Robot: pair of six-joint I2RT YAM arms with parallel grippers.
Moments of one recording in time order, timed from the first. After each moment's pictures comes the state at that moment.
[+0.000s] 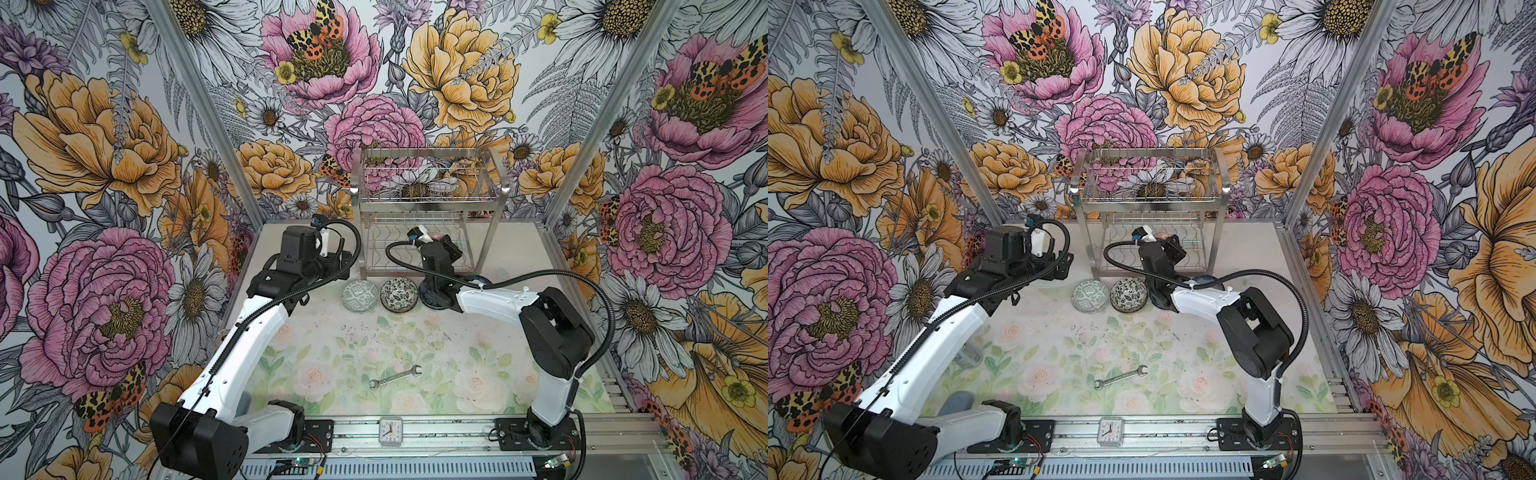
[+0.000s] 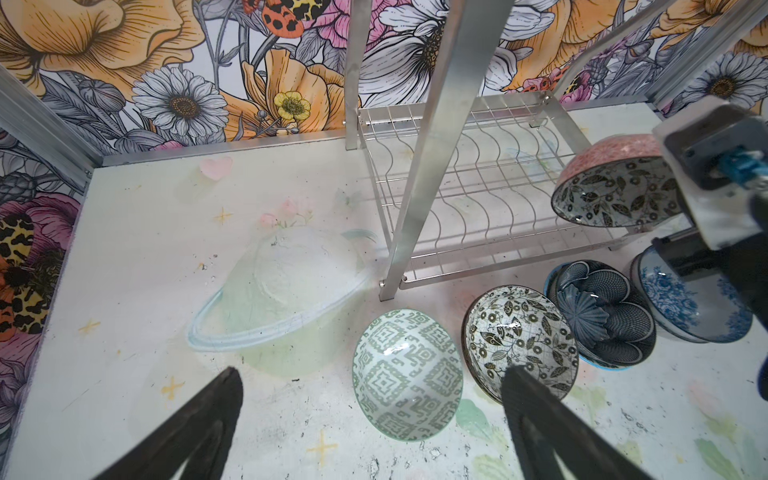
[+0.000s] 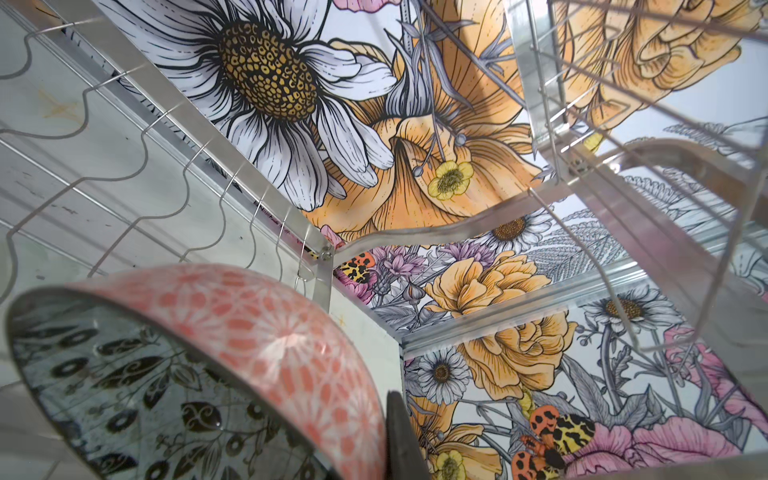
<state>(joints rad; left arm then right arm) -0.27 1.20 1.20 -0.59 0.00 -0.08 0.64 1.89 1.22 0.41 0.93 -0.82</state>
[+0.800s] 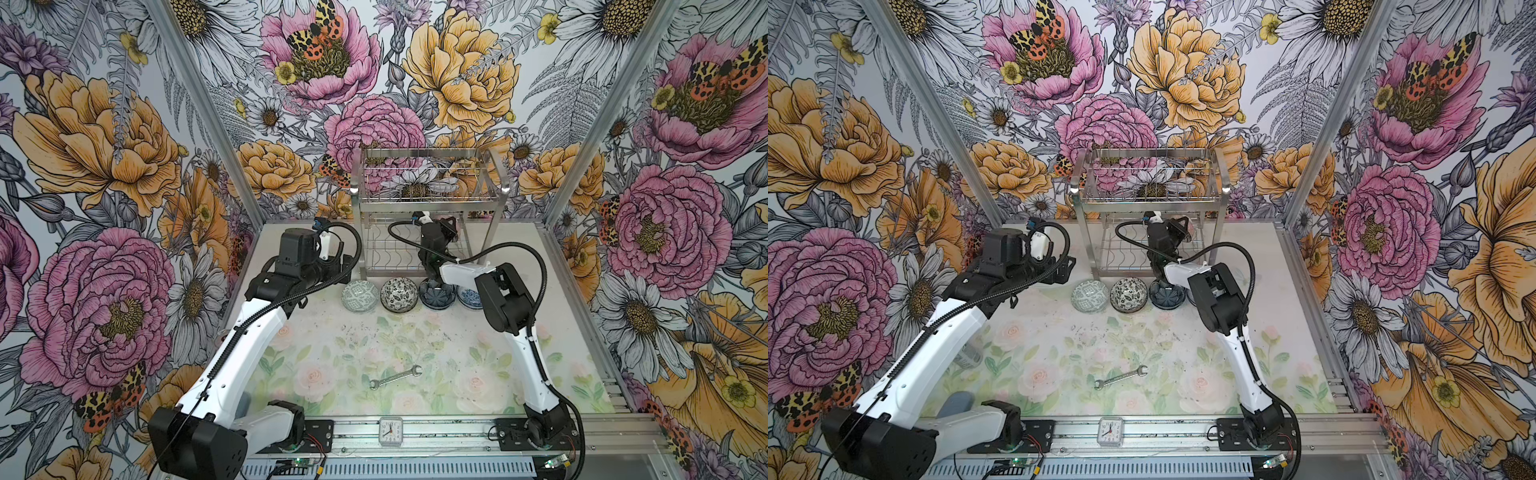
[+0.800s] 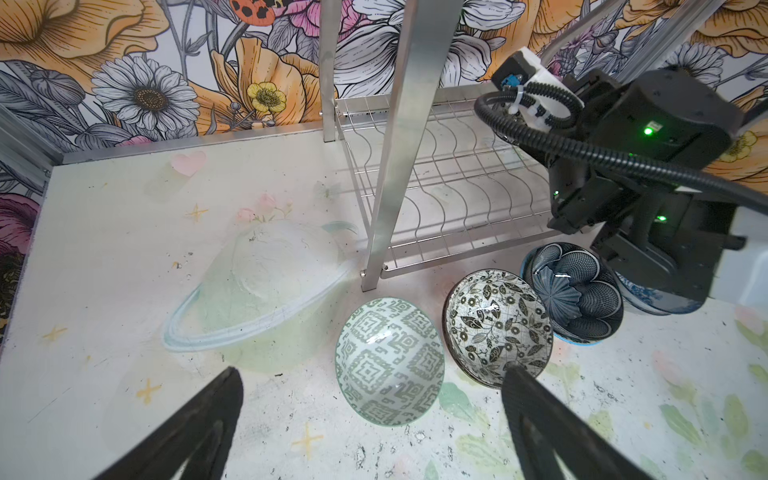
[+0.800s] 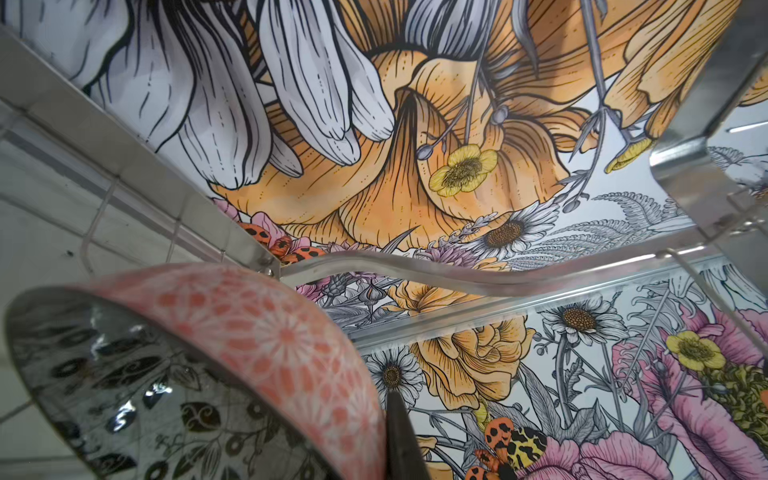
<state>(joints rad) -0.26 1.18 1.18 -0.61 0.07 -0.07 0.46 2.42 1.75 0.63 1.03 -1.17</state>
